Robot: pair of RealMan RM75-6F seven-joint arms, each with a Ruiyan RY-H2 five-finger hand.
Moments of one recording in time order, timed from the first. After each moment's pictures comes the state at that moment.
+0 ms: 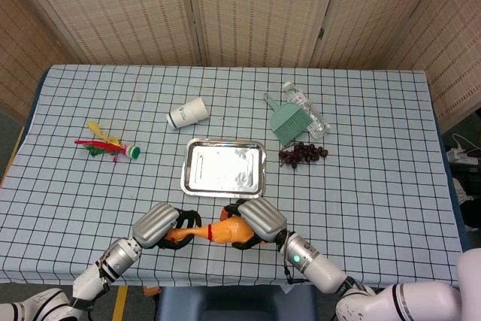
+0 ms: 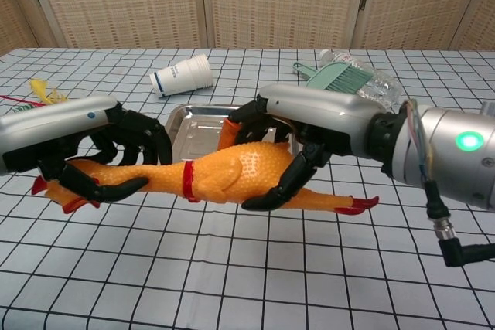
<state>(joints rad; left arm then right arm) -0.61 -1.36 0.02 -1.70 1.60 1.07 -0.21 0.74 -1.51 0.12 -1.91 -1.16 0.91 -0.24</state>
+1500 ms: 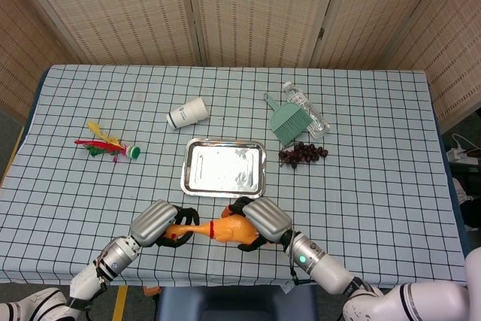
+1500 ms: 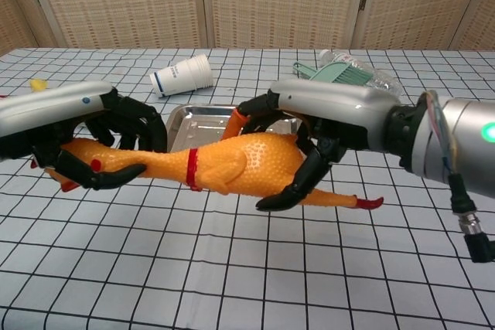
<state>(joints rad) -0.61 -1.33 0.02 -1.74 1.61 1.08 -0.21 0.75 -1.47 0.10 -1.94 -1.17 0.96 -0.22</state>
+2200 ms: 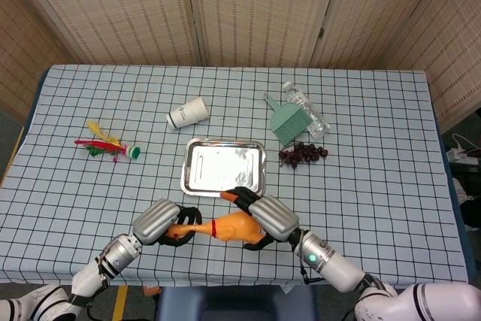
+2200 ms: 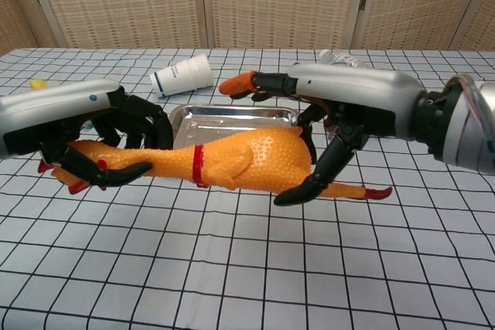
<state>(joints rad) -0.63 -1.33 0.01 -1.74 1.60 1.05 -0.25 0.73 -1.37 0.09 -1.94 -1.30 0.90 -0.04</state>
